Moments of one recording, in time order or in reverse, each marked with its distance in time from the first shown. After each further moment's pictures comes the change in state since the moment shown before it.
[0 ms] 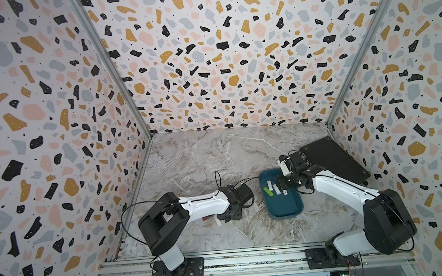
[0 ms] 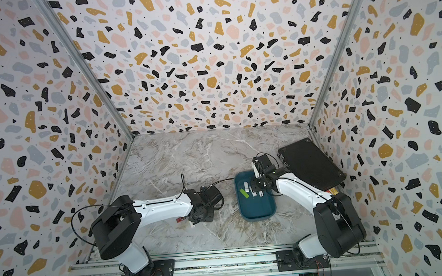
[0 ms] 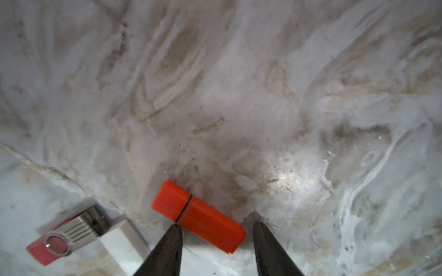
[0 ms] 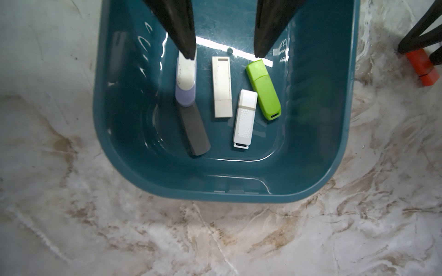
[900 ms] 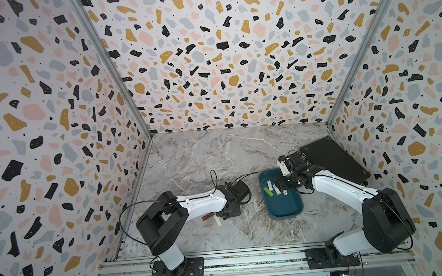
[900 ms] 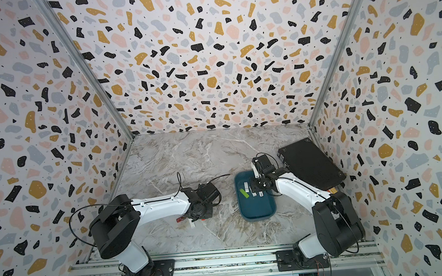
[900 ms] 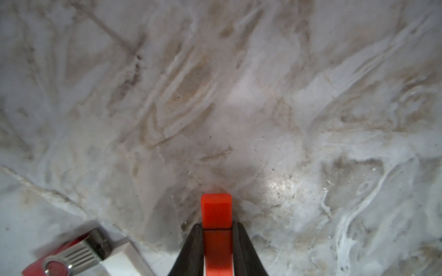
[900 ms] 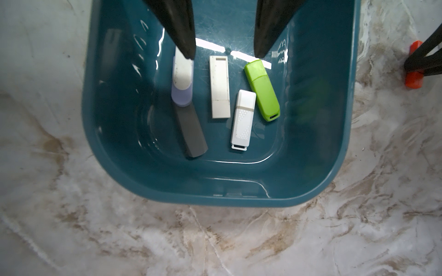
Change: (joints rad) left arm 0.052 -0.016 -0.027 0.067 0.034 0.021; right arm 0.000 0.011 -0.001 0.004 -0.012 0.000
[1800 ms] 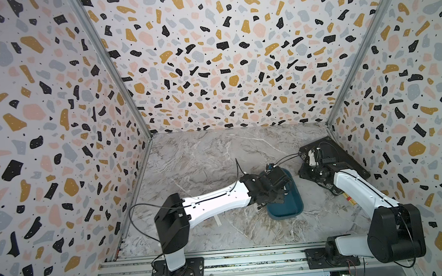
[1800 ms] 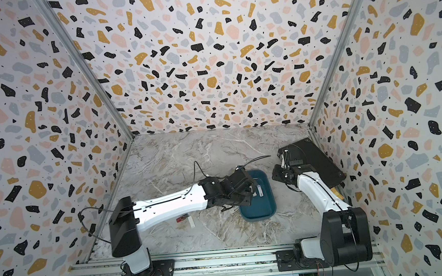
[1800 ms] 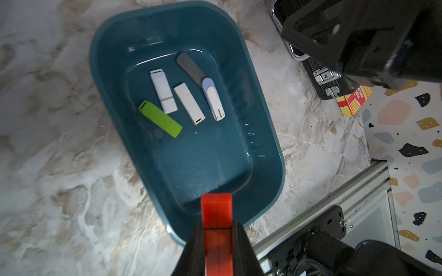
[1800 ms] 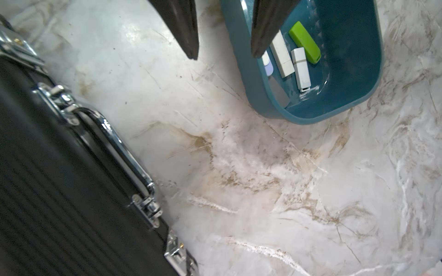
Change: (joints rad) left arm -0.257 0.181 0.633 -0.040 0.079 -0.047; right arm -0.375 -0.113 -0.008 -0.027 -0.041 0.145
